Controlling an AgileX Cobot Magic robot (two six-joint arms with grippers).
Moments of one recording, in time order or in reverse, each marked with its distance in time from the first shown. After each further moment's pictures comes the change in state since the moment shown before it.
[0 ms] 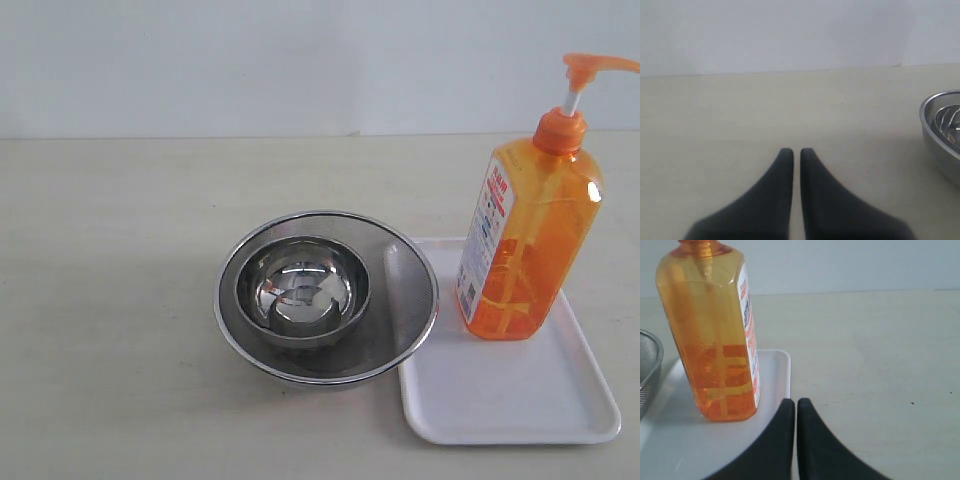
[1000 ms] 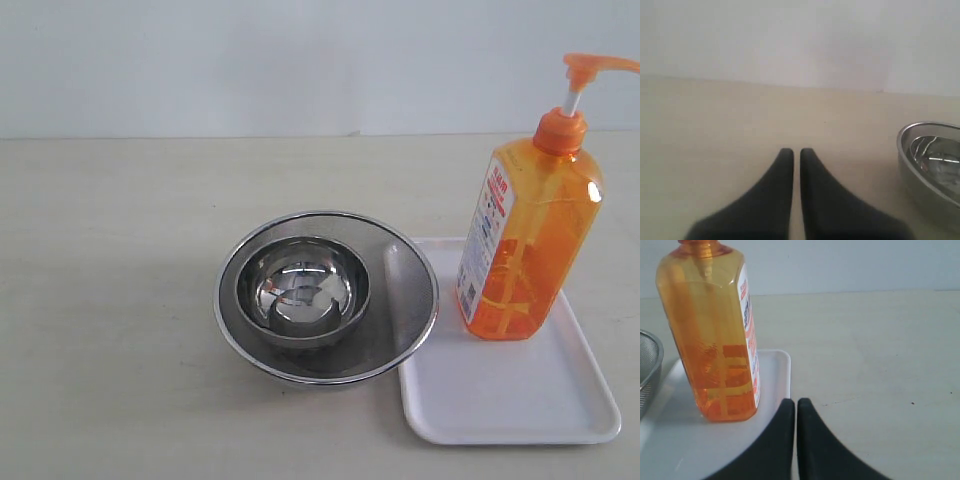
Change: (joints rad) left arm -0.002 0.000 0.000 -0.139 -0.048 -0.001; right arm 0.000 0.000 0.000 0.000 0.000 0.000
